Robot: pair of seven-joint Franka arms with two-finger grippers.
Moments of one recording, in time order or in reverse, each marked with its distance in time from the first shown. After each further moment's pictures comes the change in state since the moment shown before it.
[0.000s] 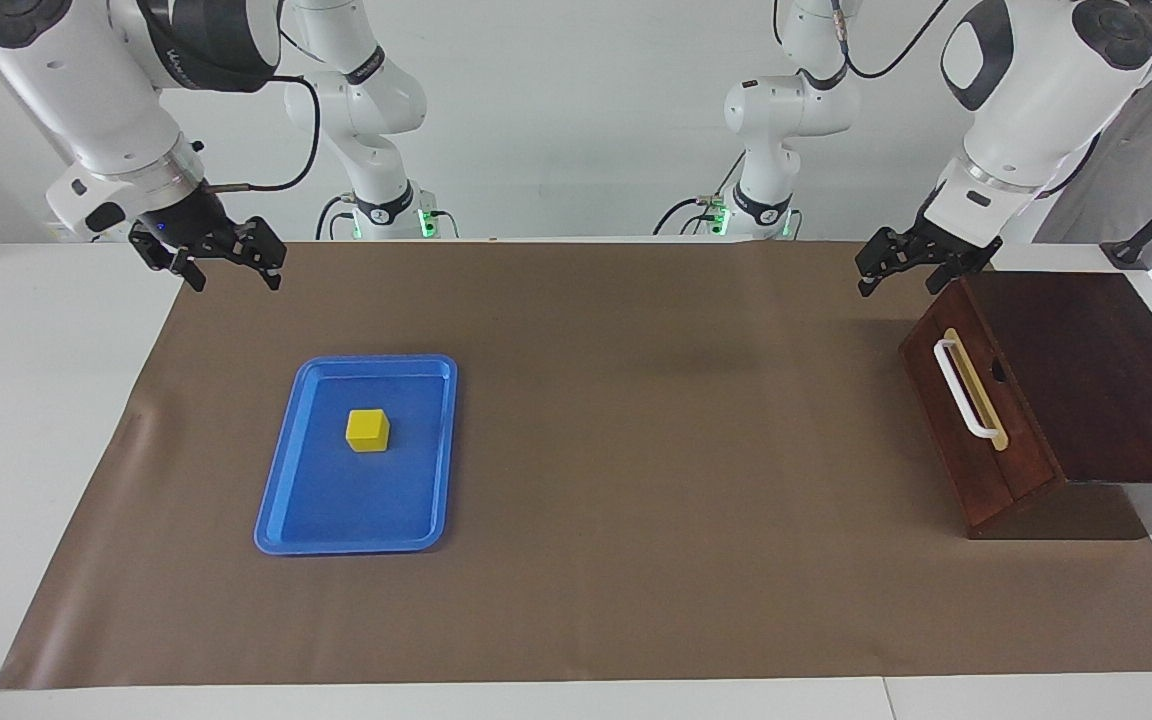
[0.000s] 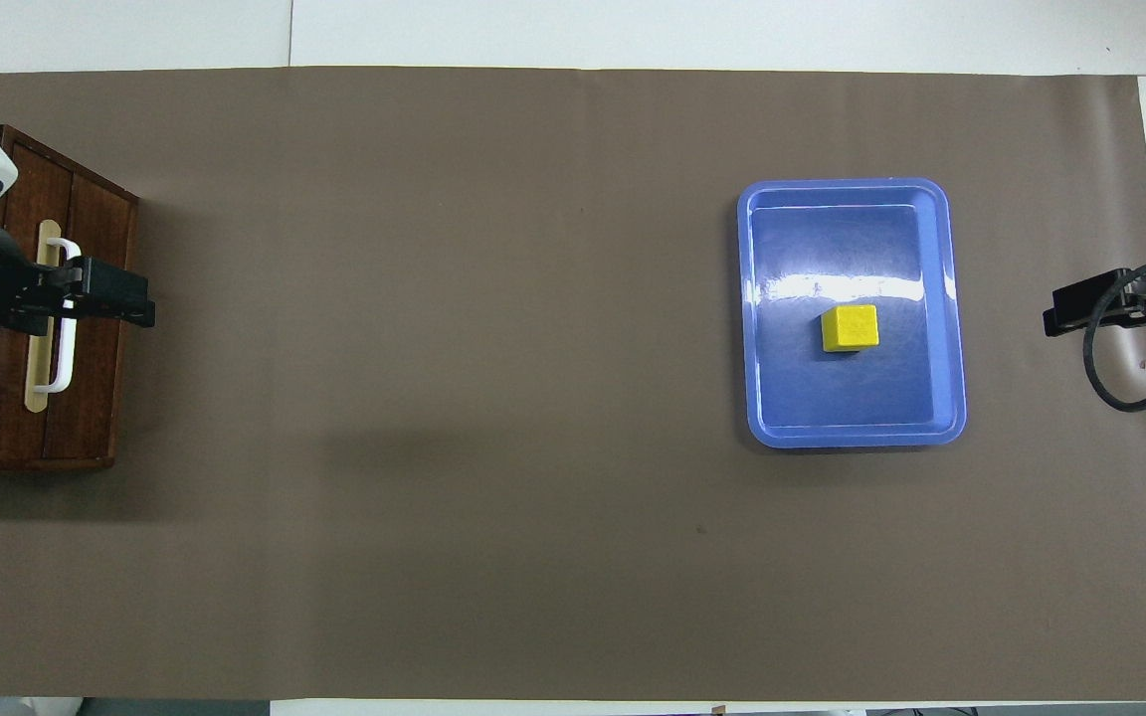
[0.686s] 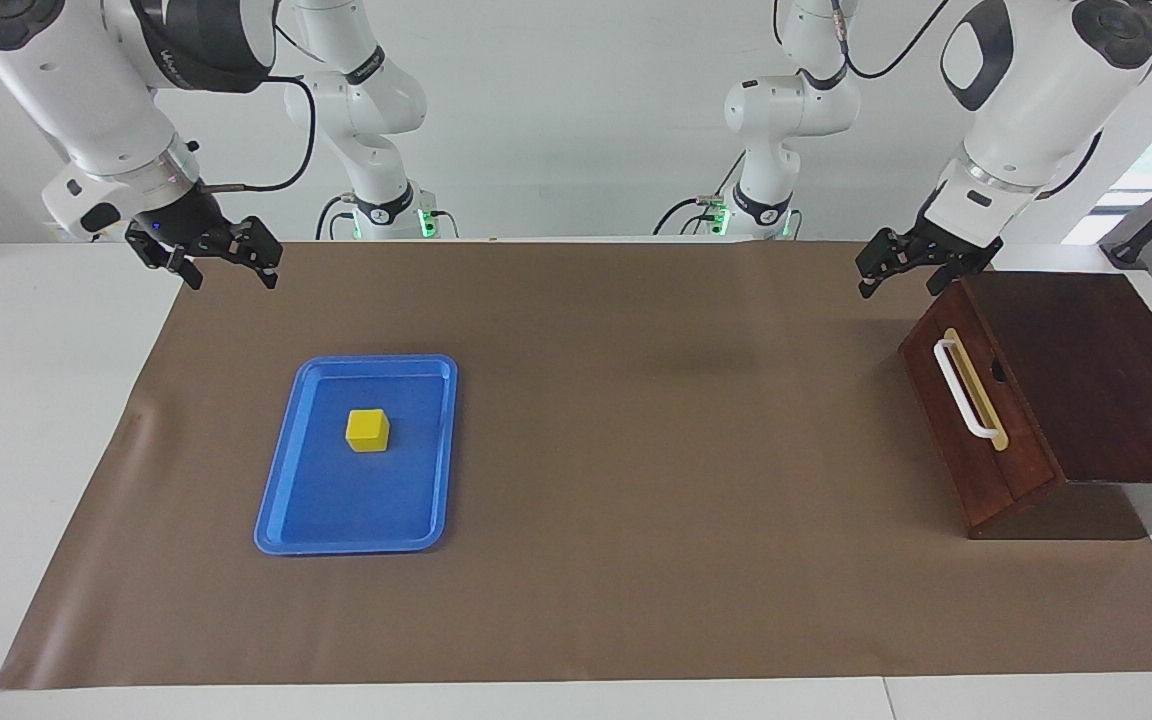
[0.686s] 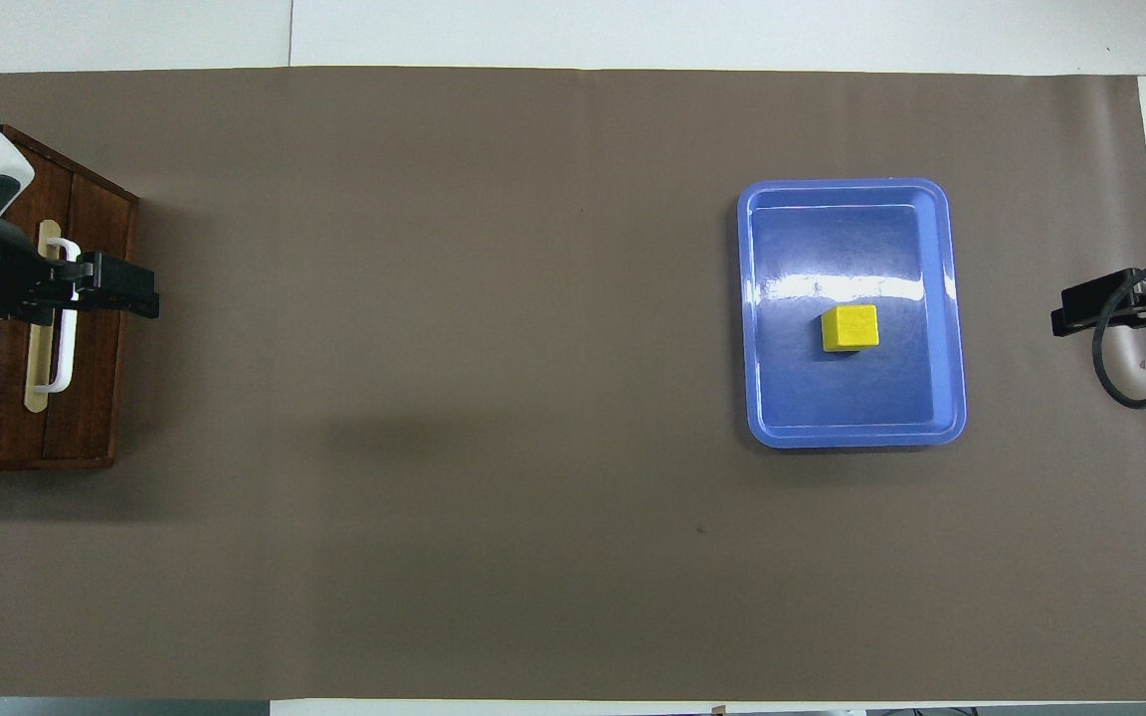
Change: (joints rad) left arm -0.002 0.010 -0.001 -0.058 0.058 0.100 0.000; right arm -0.013 -0.003 -0.001 -0.015 0.000 0.018 0.000
